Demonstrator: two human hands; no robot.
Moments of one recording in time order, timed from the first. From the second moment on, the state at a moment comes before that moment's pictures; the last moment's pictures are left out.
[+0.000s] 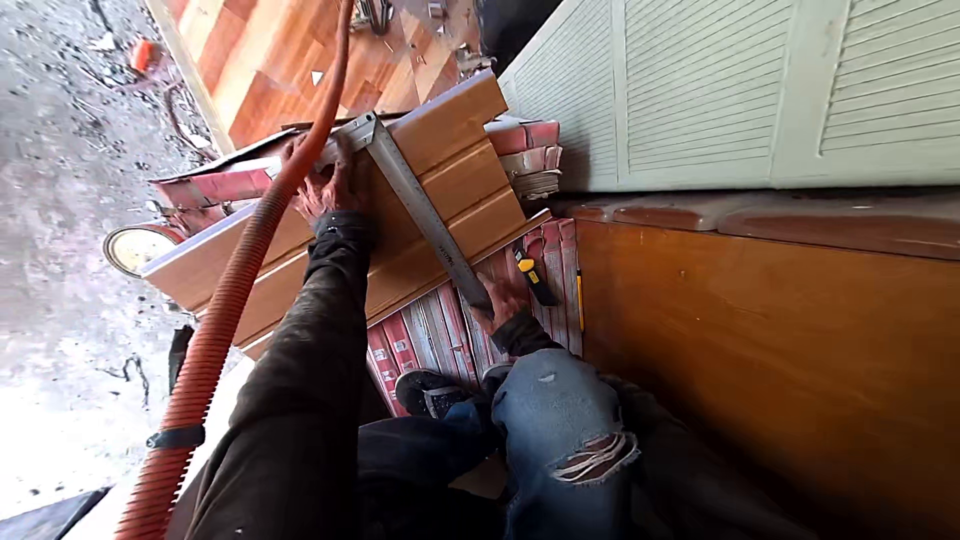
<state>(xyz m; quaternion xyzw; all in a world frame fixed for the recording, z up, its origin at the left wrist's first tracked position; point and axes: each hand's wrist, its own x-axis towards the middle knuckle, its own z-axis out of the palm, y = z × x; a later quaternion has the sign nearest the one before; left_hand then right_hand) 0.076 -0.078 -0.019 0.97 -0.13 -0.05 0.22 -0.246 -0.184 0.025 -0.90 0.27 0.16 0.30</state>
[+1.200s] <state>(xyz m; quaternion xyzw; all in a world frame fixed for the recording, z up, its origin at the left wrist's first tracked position) 0.076 -0.074 -0.018 0.96 -0.18 -0.06 0.22 -0.281 -0.179 -0.039 -0.94 0.19 -0.15 0.25</state>
